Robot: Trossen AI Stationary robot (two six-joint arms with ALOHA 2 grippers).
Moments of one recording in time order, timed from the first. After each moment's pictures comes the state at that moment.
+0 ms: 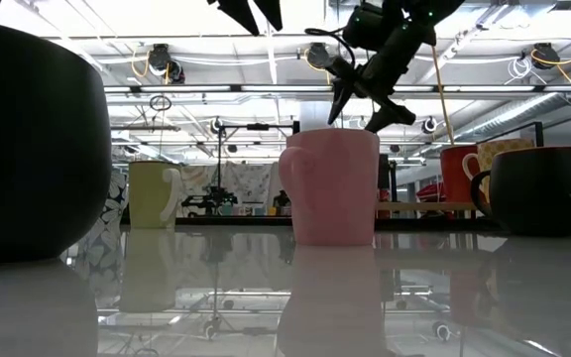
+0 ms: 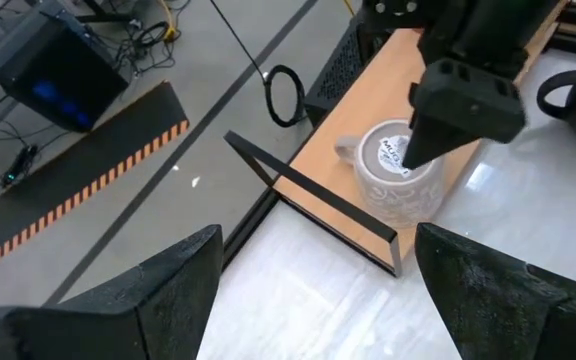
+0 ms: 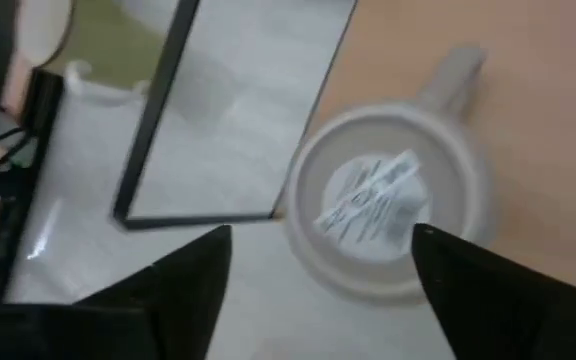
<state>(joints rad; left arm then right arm) 0.13 1.80 2.12 -1.18 -0.57 -0.22 -0.54 1.53 1.27 -0.67 -0.13 0.77</state>
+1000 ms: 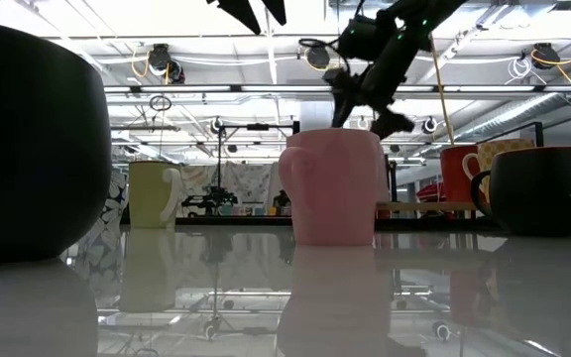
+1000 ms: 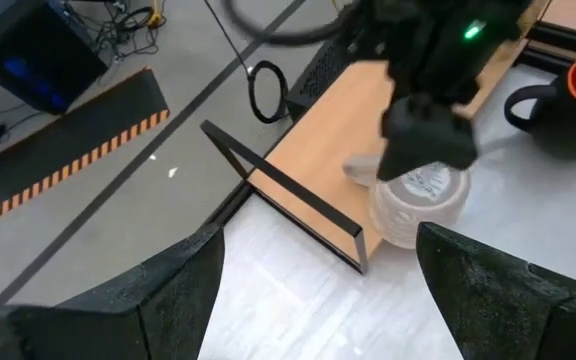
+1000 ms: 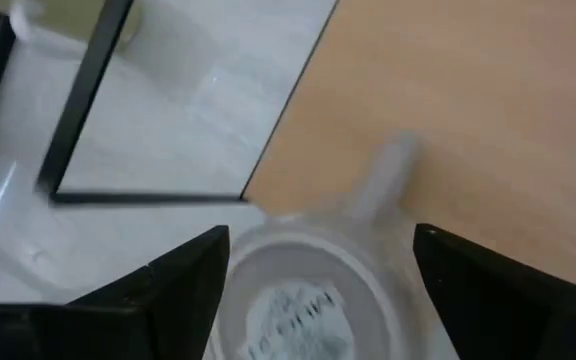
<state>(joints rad) 0.10 1.80 2.12 -1.18 -0.55 -0.32 -0.53 1.58 1.26 -0.70 -0.13 0.66</state>
